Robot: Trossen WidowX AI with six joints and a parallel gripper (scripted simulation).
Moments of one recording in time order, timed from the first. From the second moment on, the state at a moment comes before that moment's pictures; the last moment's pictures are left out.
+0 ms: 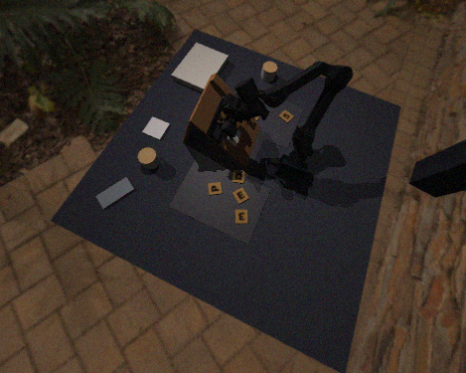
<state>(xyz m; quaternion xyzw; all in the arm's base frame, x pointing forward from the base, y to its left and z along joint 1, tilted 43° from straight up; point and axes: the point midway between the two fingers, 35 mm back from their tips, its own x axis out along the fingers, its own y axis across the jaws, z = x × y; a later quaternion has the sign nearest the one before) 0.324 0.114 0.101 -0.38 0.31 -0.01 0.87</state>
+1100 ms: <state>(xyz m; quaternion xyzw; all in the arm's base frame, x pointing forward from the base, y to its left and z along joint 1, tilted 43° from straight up) 0.330 0.095 0.120 -0.38 0.31 -0.01 0.87</state>
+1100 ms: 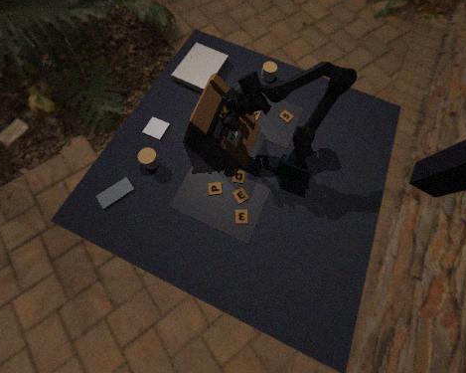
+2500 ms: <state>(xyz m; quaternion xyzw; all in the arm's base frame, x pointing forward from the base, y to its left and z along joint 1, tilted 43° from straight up) 0.324 0.086 0.138 -0.39 0.31 -0.01 0.87</state>
